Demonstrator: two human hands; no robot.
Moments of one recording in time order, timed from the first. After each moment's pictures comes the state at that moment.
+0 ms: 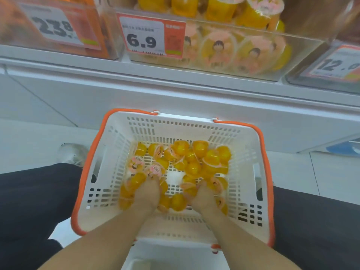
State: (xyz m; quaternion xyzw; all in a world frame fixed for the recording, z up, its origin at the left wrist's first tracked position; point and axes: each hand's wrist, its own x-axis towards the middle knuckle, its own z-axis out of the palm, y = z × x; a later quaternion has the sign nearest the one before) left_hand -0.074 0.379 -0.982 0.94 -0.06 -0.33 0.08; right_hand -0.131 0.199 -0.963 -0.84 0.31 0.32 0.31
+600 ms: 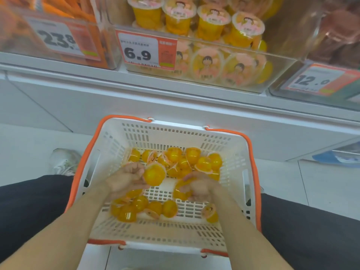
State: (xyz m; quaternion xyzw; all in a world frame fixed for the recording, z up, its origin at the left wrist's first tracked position) left_hand -0.022 0.424 -0.912 0.59 0.11 -0.45 0.66; right_hand -0.080 0.164 -0.898 -0.65 0.33 0.40 0.55
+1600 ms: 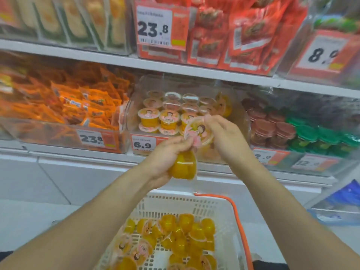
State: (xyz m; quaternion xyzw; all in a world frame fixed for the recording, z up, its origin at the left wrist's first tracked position) left_hand 0.034 0.292 -0.617 0.53 -0.09 -0.30 0.79; right_hand -0.001 0.147 -0.574 -0.84 0.09 -0.14 0.52
